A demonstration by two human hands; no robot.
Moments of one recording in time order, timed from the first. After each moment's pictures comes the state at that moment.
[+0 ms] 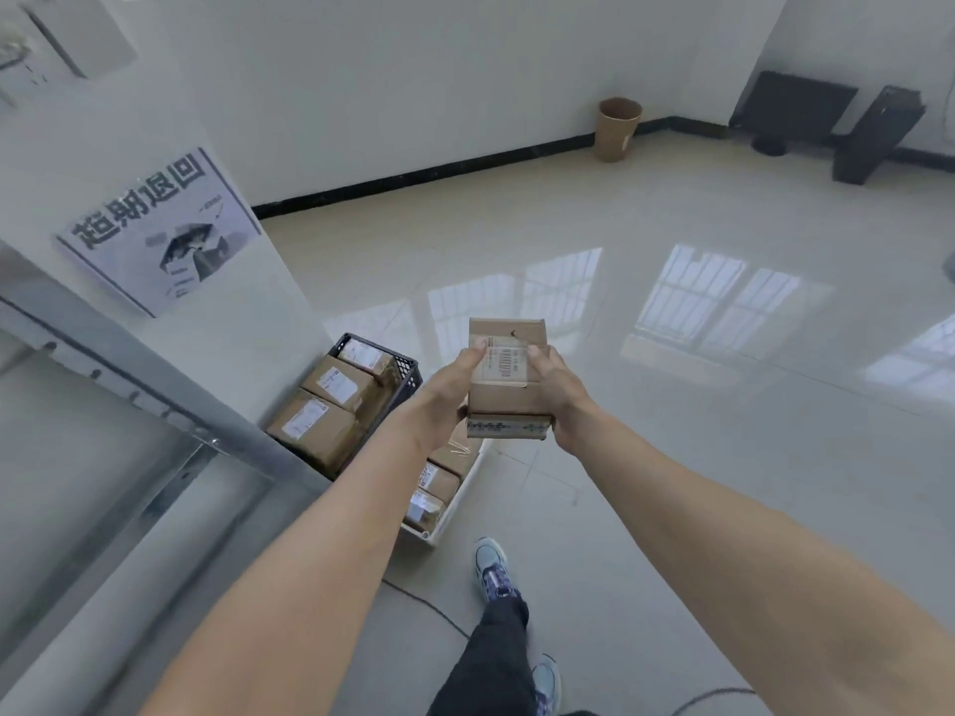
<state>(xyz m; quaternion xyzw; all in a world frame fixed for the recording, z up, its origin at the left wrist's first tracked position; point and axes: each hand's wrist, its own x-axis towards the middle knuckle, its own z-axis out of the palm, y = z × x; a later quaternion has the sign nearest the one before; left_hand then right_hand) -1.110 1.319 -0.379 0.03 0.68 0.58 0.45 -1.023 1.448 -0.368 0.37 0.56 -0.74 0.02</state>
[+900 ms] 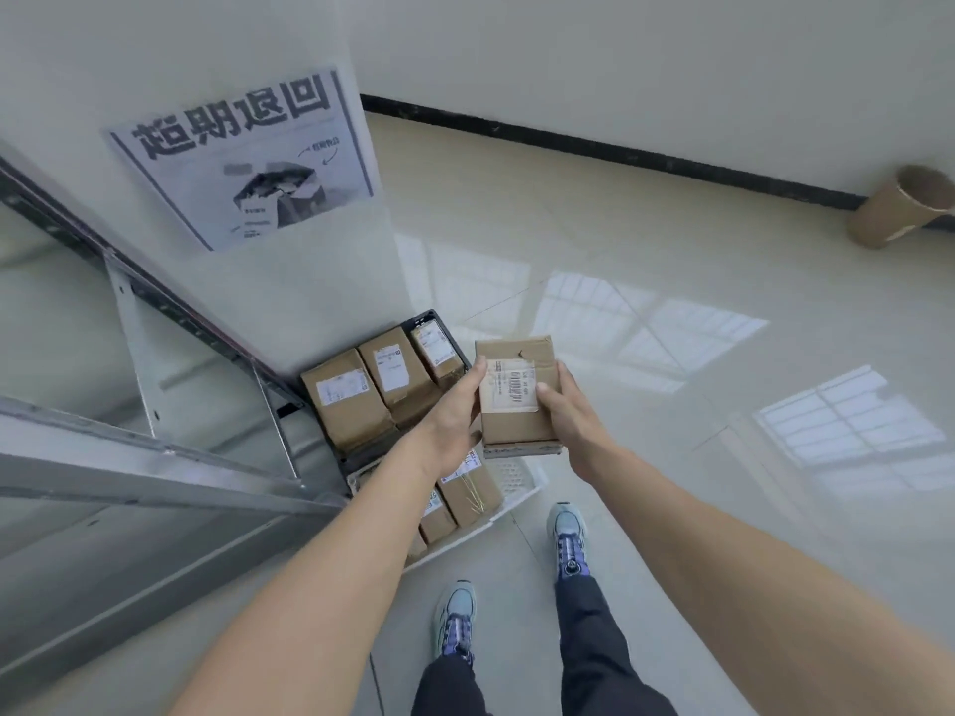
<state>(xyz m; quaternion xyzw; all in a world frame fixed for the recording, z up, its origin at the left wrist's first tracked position) -1.361 1.364 -0.465 -0.19 0.54 0.74 0.35 -1.366 1.529 -0.471 0.19 0.73 -0.62 0.23</state>
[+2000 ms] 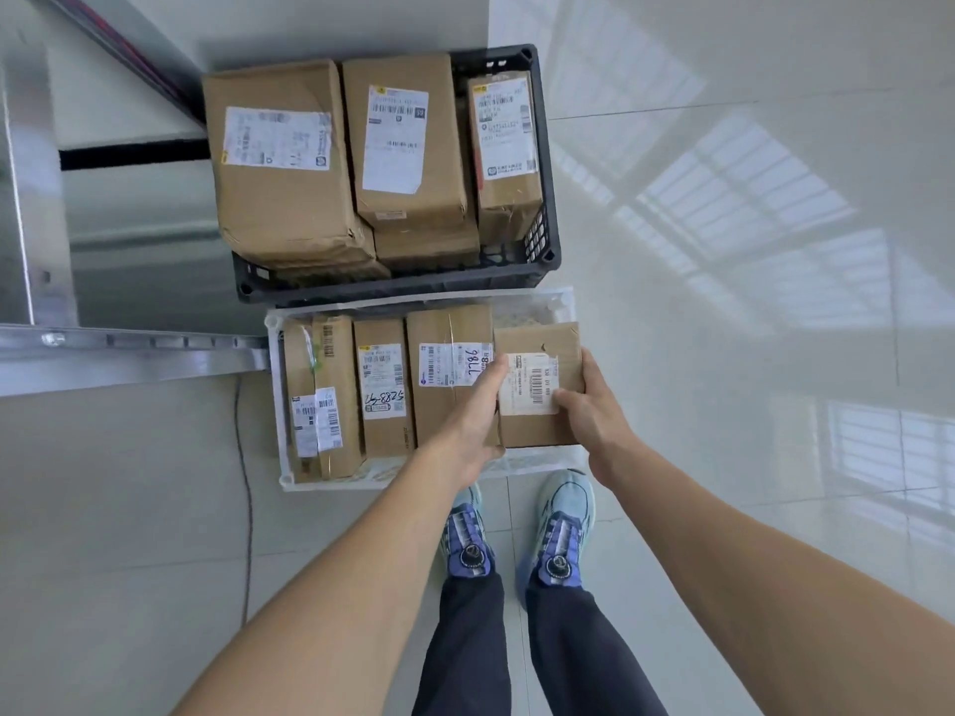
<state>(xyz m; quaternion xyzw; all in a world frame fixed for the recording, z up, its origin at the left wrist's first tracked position) -1.407 1.413 -0.948 -0.50 0.37 0.72 0.30 -1.473 1.549 -0.959 0.20 0.75 -0.43 0.46</state>
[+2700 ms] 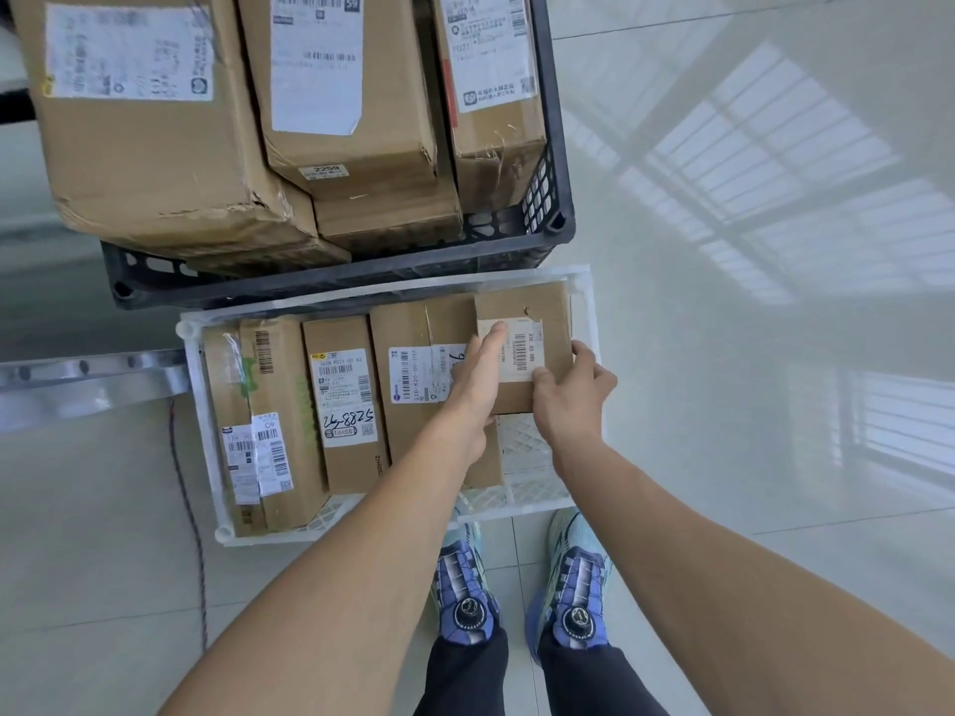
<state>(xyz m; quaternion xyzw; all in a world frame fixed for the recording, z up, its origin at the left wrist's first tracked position) -1.445 1.418 -1.120 -0.54 0.42 0.68 0.26 -1.474 1.517 -1.106 0.25 0.81 -0.39 0.36</state>
